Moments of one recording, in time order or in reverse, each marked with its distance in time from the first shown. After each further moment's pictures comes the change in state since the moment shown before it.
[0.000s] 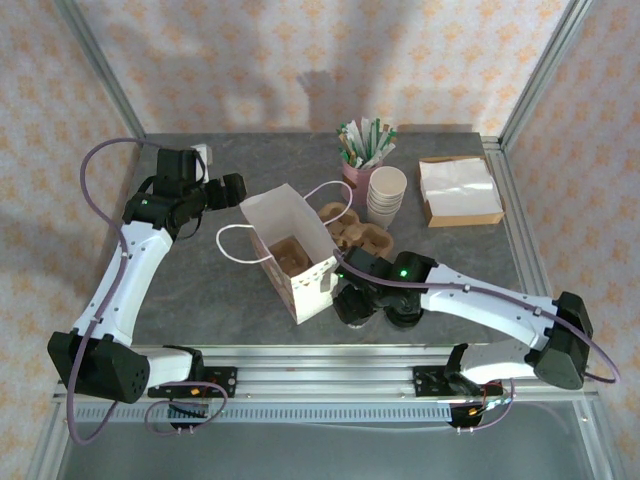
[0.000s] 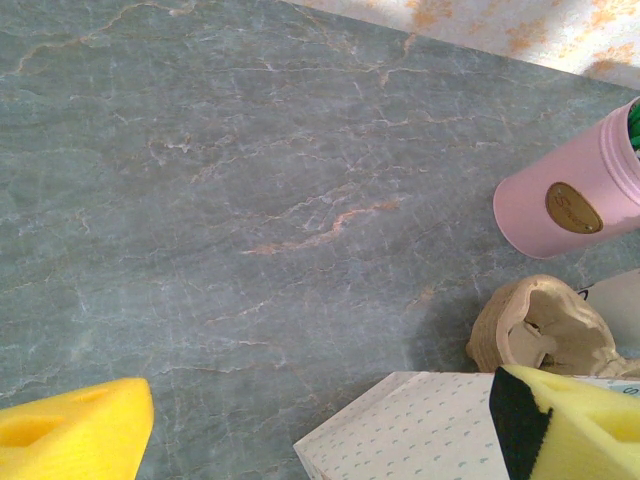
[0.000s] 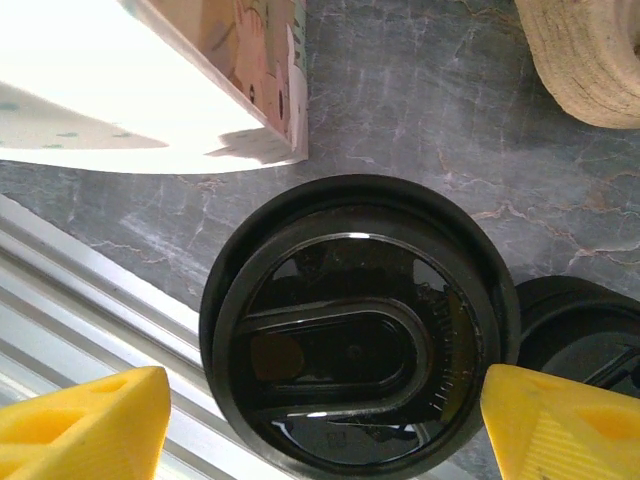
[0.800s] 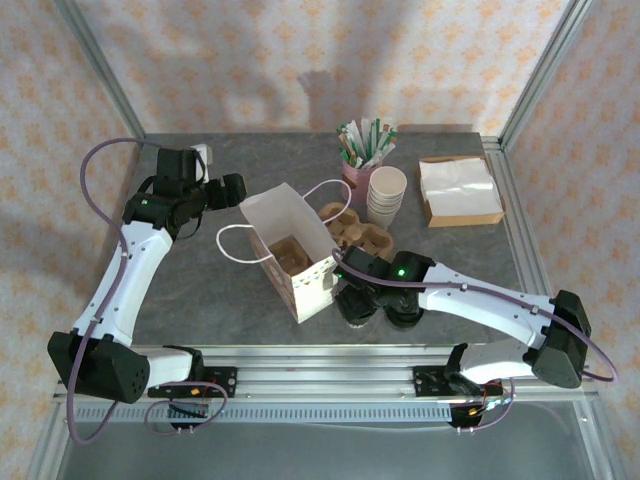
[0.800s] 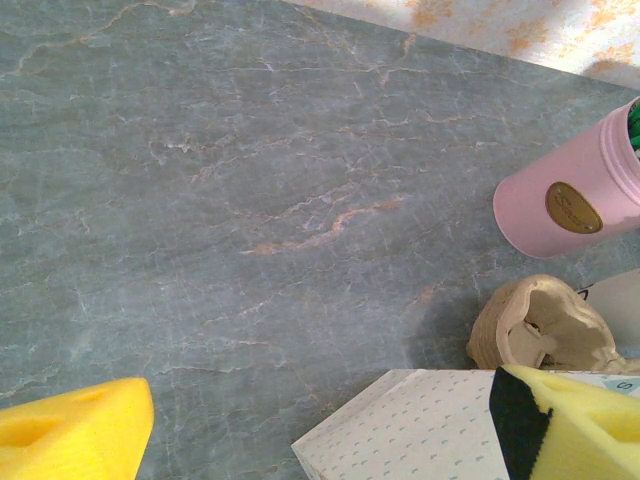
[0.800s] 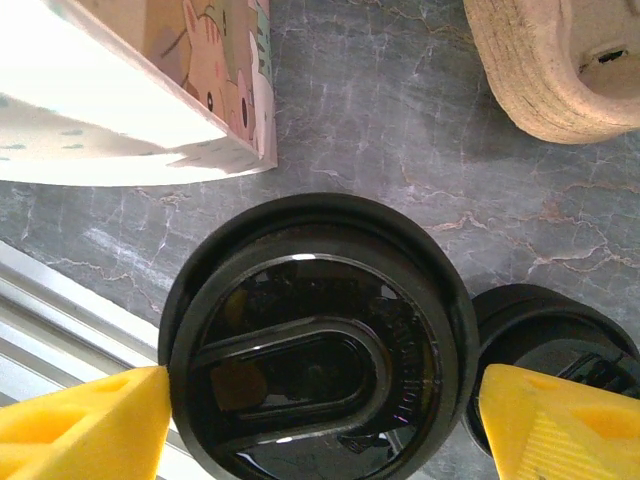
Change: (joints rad) left arm 0.000 0.000 0.000 0.000 0.000 0.000; right arm 0.000 0.010 0.004 -0.008 0.057 -0.008
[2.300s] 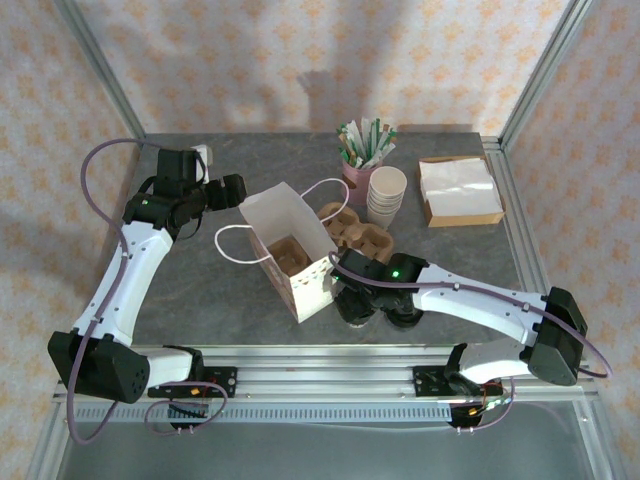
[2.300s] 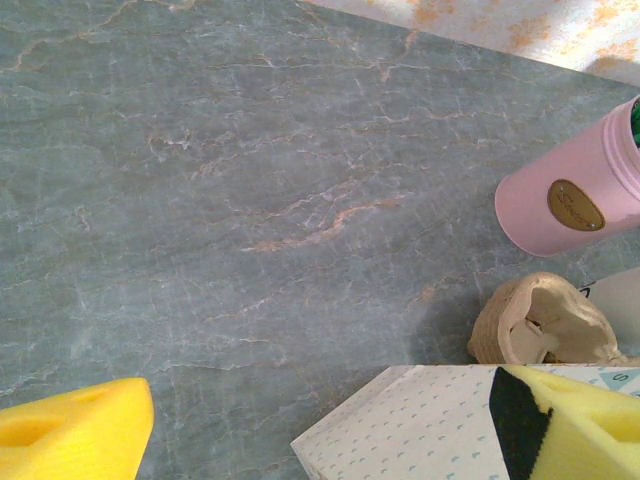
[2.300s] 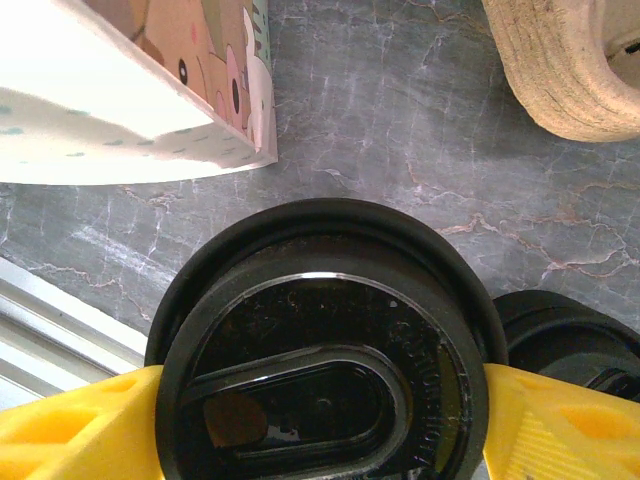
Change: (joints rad) left arm 0.000 0.000 -0.005 0.000 0.001 0.000; right arm 0.000 0.026 -0.031 0.042 -0.001 0.002
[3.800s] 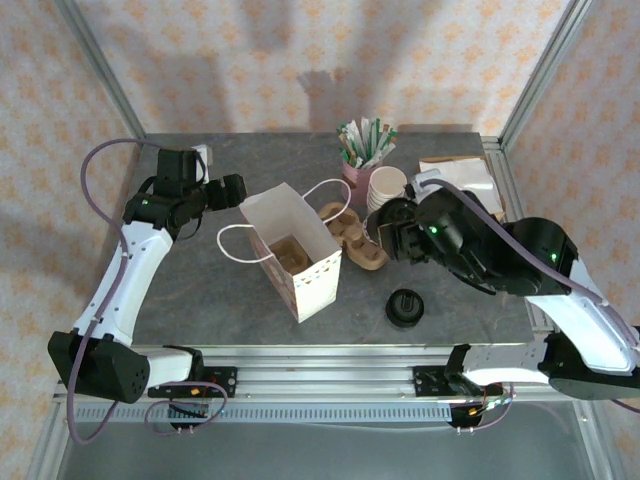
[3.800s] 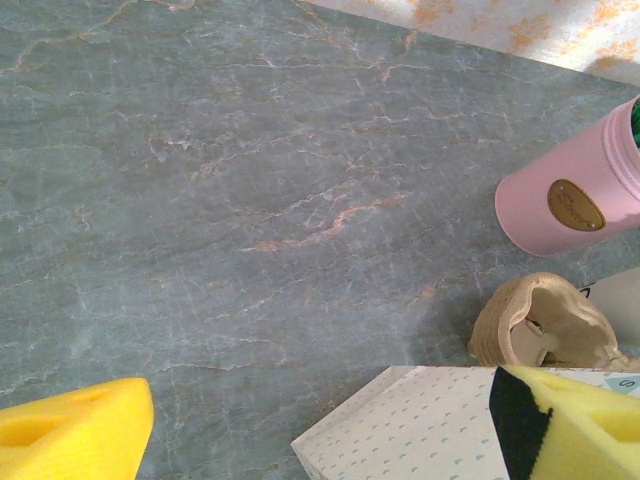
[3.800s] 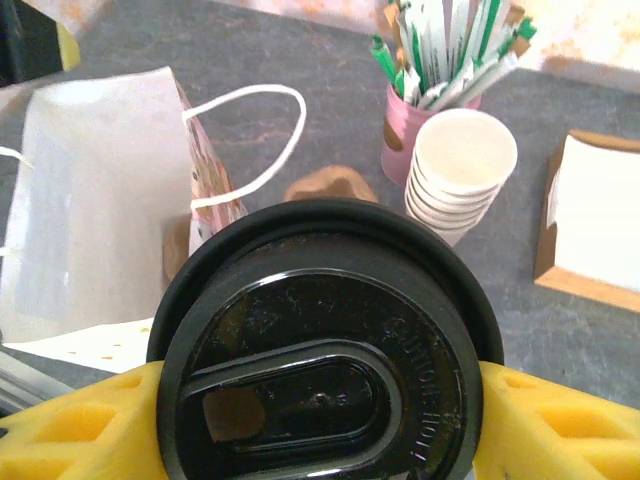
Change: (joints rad) left arm 0.000 0.000 0.000 0.000 0.000 0.000; right arm 0.000 -0.126 0.824 -0.440 0.298 -0.023
